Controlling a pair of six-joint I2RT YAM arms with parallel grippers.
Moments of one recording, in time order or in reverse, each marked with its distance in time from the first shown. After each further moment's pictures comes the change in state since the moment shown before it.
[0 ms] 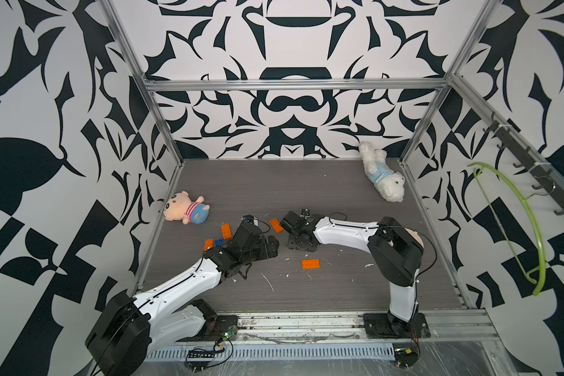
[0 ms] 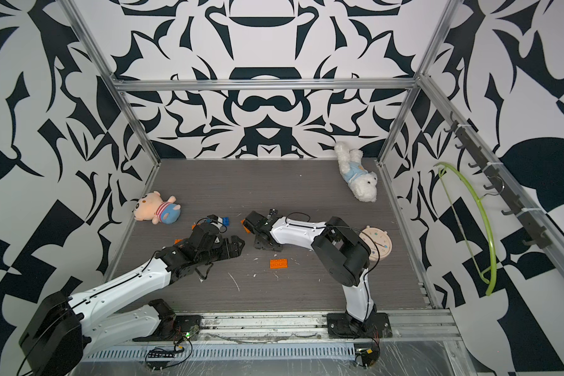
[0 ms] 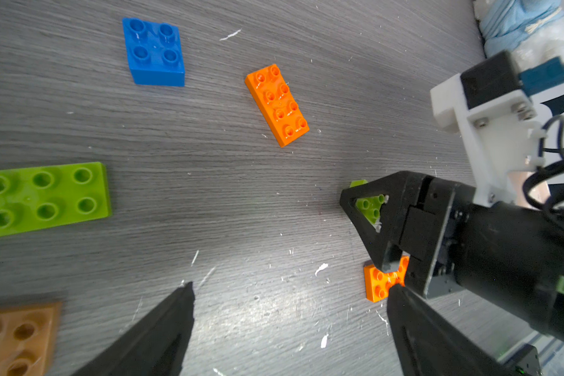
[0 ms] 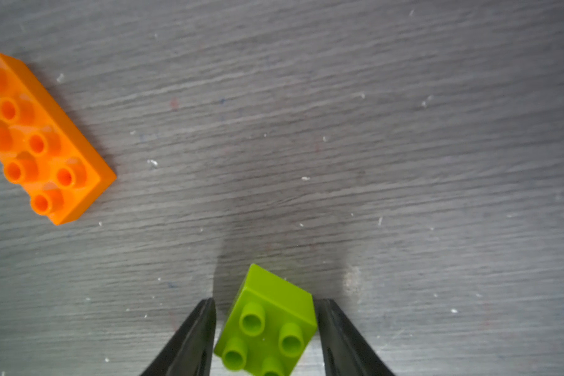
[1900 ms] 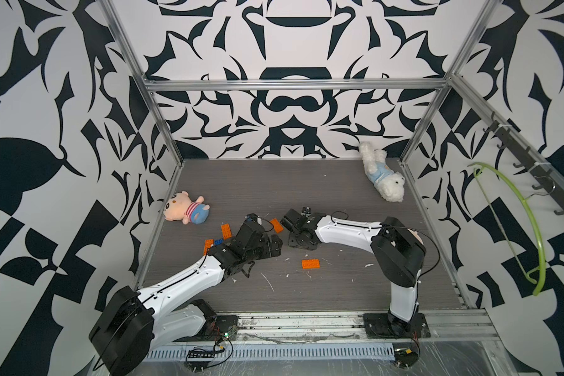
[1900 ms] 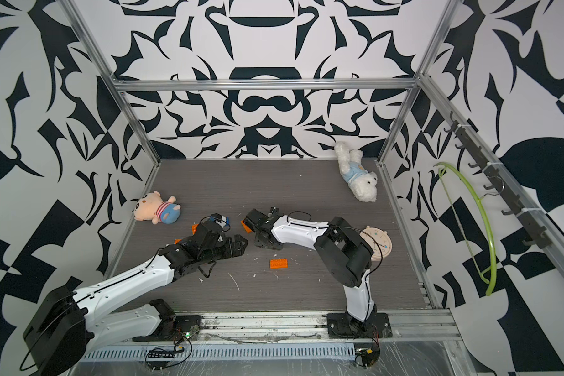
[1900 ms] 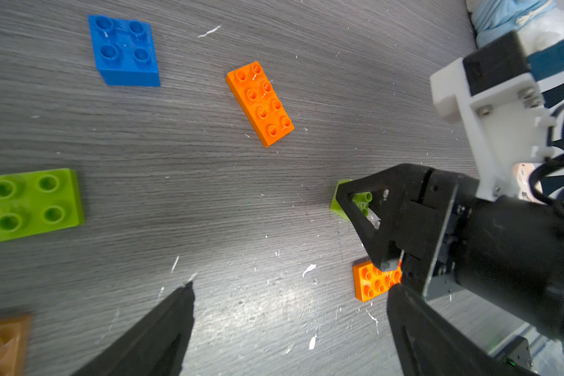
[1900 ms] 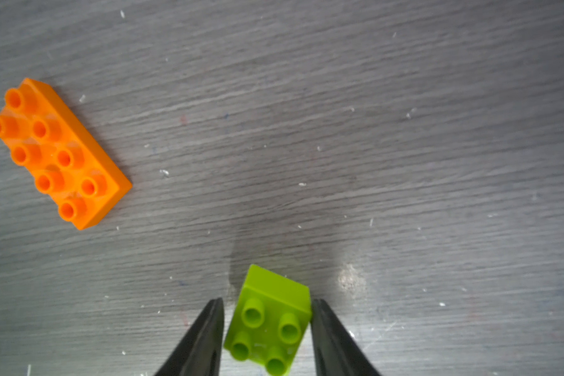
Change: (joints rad) left arm -0.017 0.034 0.032 0.008 0.010 -0.001; right arm -0.007 -0.017 0.011 -0.011 -0.003 0.015
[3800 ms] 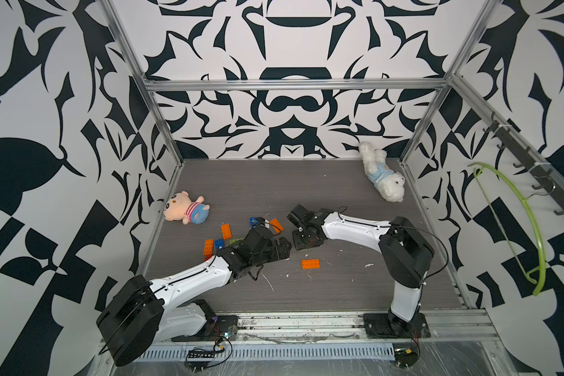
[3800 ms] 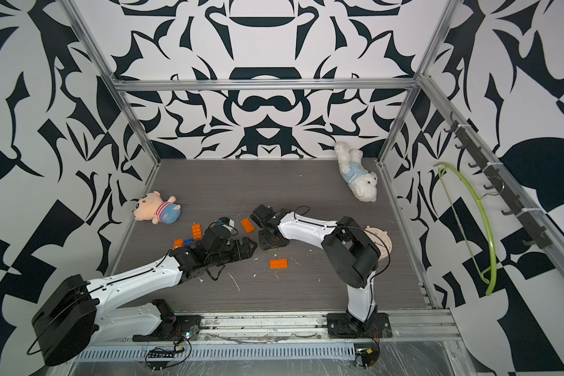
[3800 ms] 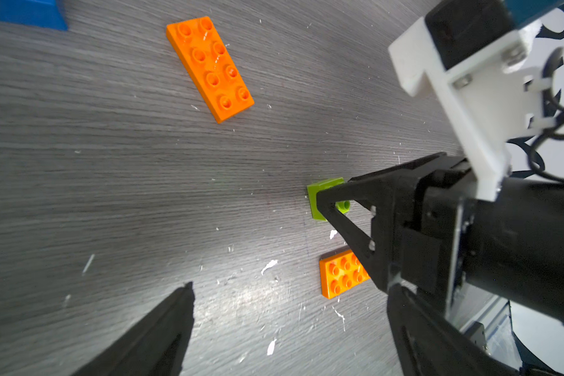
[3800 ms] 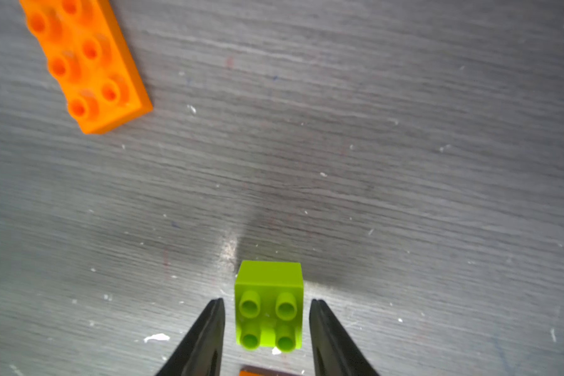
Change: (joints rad) left arm -0.083 0.076 -0.026 0.143 0.021 -0.125; right arm -0.054 -0.051 -0.023 -0.039 -0.135 -0.397
